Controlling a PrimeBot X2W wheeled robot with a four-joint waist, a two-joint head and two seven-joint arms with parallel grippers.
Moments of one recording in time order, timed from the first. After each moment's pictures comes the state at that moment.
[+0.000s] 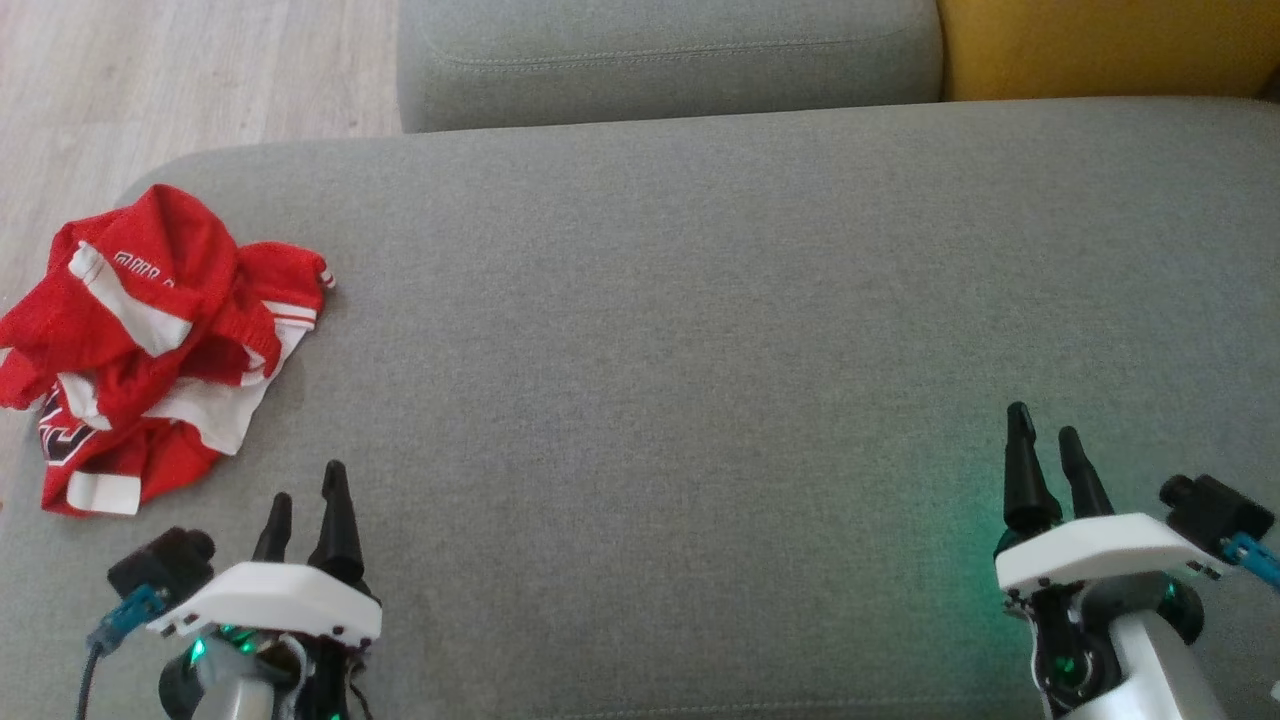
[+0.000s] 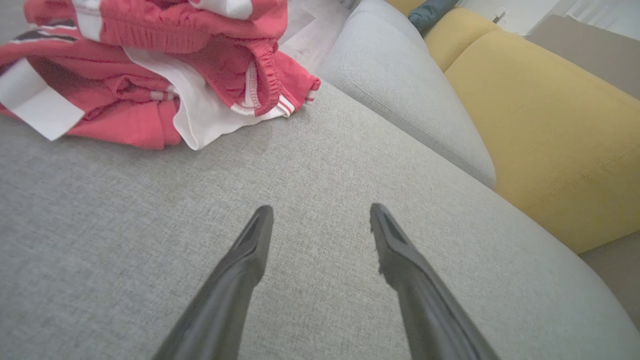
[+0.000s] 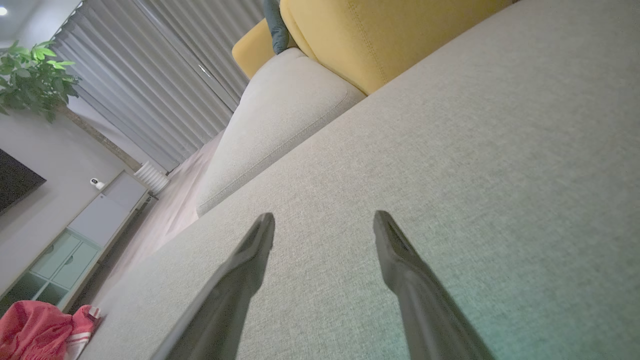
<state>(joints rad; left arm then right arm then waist) -0.07 0.03 -0.02 0.40 -0.59 0.00 -0.12 -0.15 -0.05 -0.01 0.49 0.63 0.12 -0.12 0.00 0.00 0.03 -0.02</state>
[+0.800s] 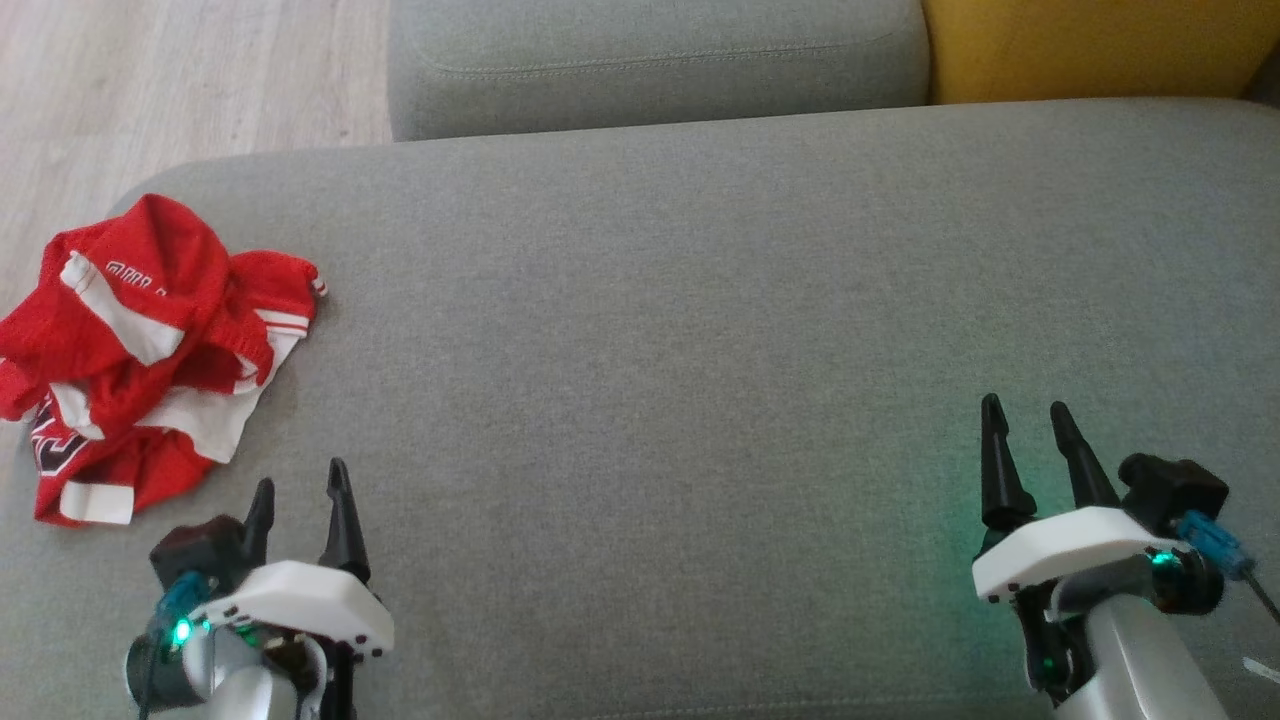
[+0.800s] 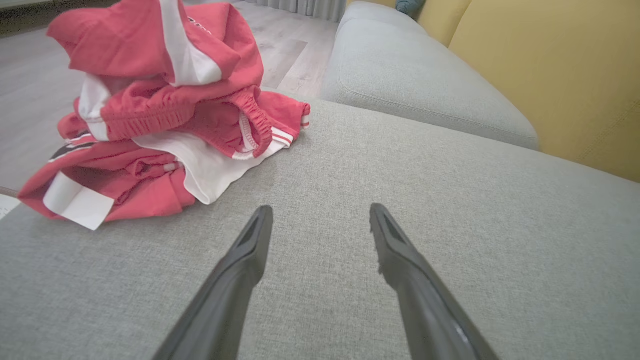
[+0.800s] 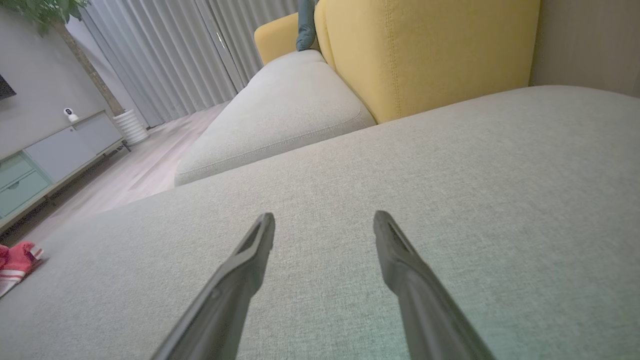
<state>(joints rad) -0.07 0.05 -0.05 0.40 -0.31 0.07 -0.18 -0.18 -0.05 -0.01 0.53 0.30 0.12 -0.18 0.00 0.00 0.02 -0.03</state>
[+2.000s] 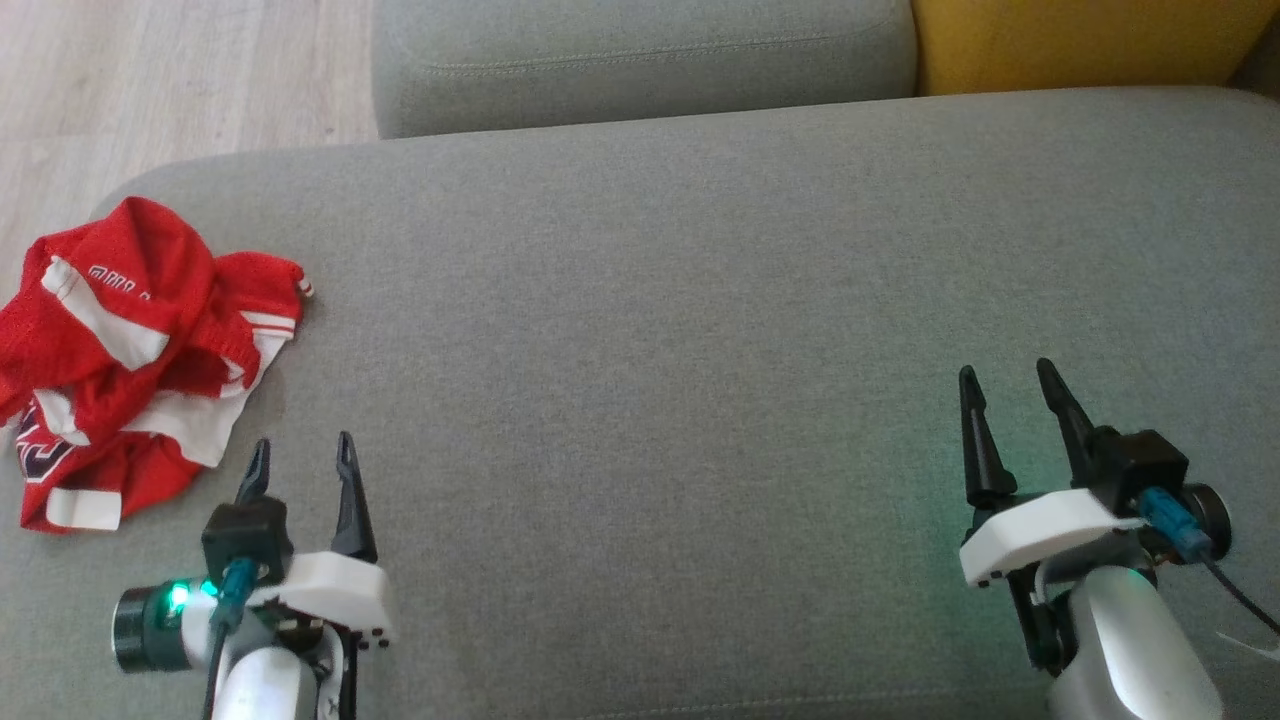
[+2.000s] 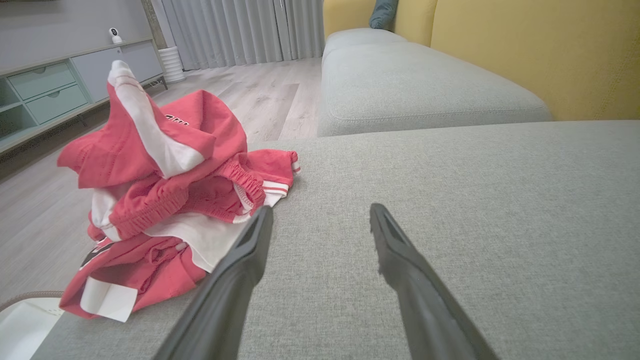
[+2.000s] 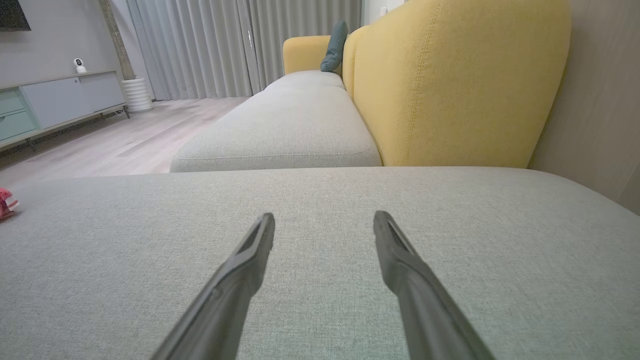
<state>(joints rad) -0.09 0.06 -0.08 0.38 -0.03 0.13 -0.25 -0.22 -0.05 -0.01 0.51 0.03 0.12 -0.25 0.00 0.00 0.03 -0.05</state>
